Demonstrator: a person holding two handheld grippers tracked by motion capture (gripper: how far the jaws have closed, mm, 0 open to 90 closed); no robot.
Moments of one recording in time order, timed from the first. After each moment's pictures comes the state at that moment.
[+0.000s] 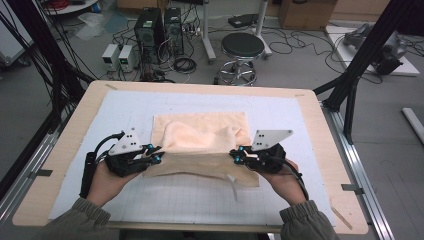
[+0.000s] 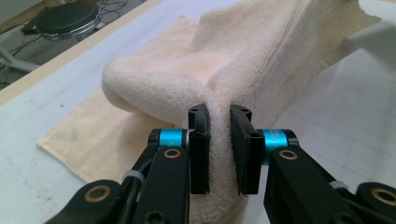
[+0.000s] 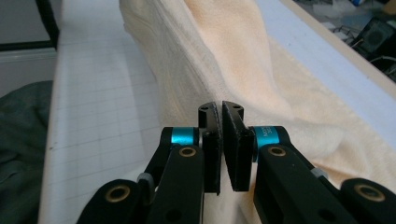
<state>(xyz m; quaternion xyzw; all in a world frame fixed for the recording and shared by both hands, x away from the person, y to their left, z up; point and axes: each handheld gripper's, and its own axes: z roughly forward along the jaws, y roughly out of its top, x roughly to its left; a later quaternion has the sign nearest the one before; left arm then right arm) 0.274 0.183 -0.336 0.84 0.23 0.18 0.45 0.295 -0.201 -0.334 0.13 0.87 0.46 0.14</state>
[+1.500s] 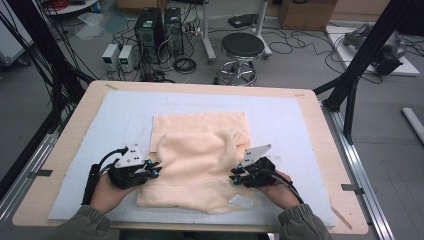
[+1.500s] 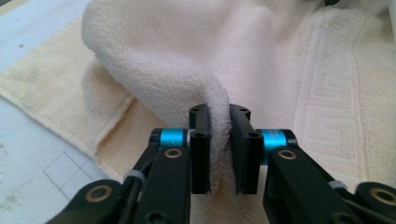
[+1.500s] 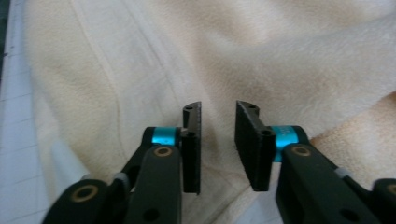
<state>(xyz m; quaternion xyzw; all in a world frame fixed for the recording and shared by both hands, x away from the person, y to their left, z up) 0.278 0.200 -0.399 0.86 0.26 0.15 0.42 0.311 -0.199 -0.422 0.15 0.92 0.37 0.07</state>
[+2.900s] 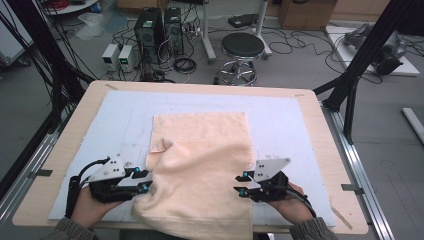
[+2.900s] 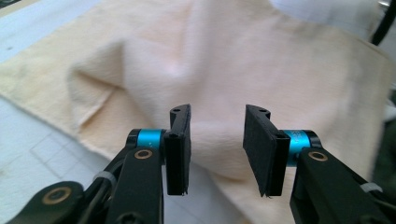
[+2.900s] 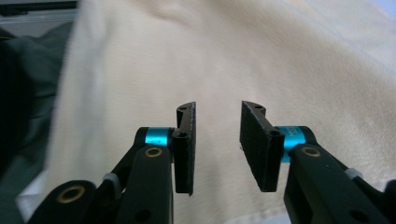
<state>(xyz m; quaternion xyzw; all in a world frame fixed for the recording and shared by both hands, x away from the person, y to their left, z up) 0.246 0.223 -0.385 0.84 0.25 0.13 0.46 0.262 -0.212 -0.389 0.11 0.90 0.41 0.09</state>
